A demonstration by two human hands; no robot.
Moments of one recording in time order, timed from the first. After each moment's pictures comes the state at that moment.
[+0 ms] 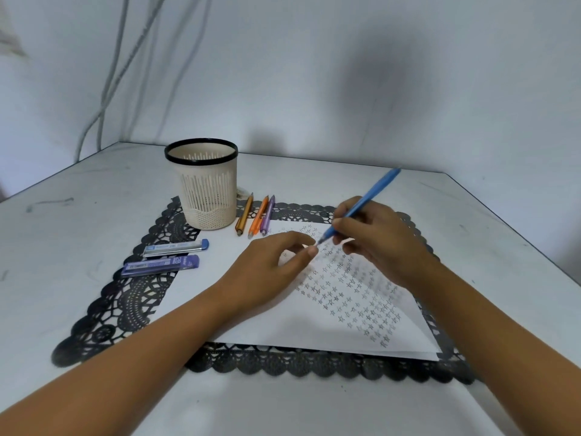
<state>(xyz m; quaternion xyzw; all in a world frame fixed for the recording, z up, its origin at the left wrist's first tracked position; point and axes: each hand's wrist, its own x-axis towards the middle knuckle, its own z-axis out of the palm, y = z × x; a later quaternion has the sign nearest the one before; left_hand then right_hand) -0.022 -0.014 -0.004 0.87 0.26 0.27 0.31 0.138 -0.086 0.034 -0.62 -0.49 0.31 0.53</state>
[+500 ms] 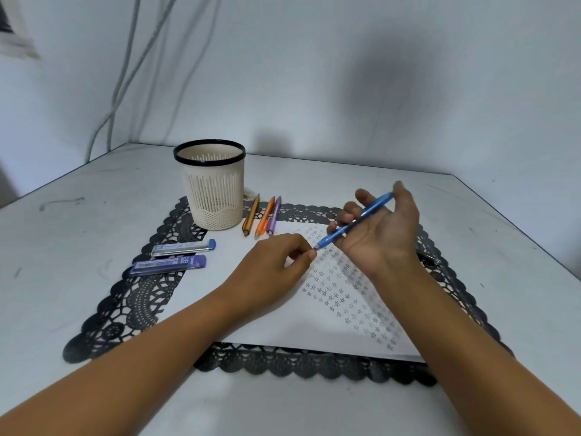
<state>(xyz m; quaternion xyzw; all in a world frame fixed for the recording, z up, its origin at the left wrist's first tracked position) -0.022 -0.012 -0.010 0.87 0.28 0.29 0.29 0.122 -0.063 0.031 -0.33 -0.12 0.48 0.80</state>
